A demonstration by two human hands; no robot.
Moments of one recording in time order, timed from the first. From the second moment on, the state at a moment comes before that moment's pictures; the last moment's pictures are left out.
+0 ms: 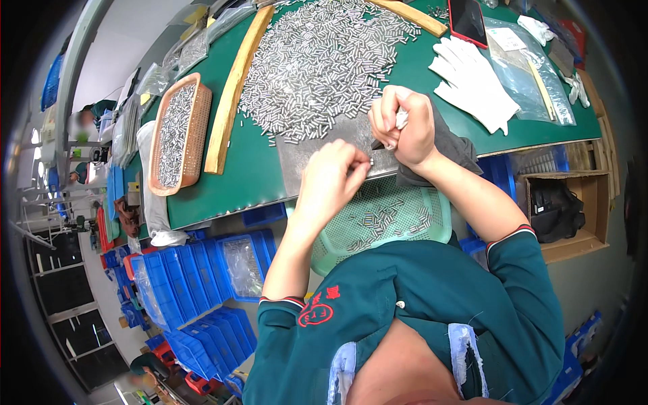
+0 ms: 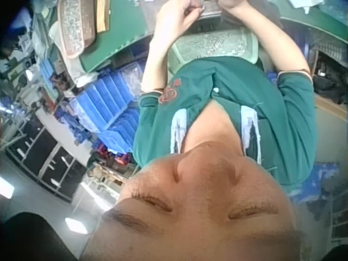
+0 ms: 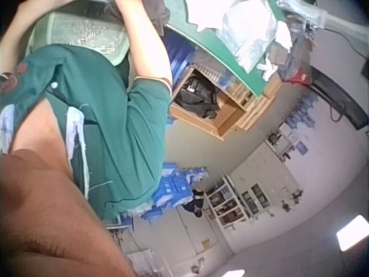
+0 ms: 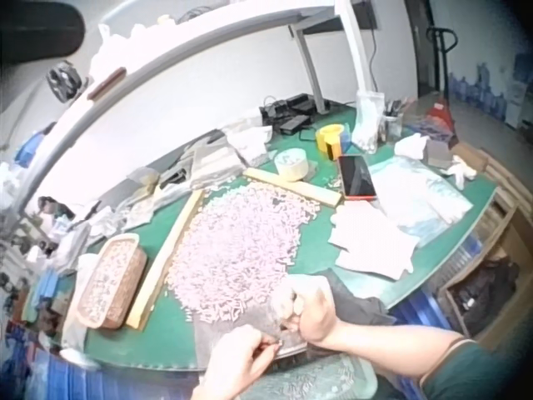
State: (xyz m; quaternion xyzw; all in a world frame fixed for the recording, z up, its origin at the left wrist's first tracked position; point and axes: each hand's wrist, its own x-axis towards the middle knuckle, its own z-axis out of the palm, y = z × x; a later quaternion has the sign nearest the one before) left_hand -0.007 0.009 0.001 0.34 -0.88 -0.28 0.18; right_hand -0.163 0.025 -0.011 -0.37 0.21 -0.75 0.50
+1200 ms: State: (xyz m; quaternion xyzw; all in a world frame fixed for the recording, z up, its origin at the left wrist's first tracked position) left_hand -0.021 -0.034 0.003 0.27 -0.94 -0.12 0.18; right_hand -0.164 0.027 -0.006 -0.36 0.25 -0.76 0.48
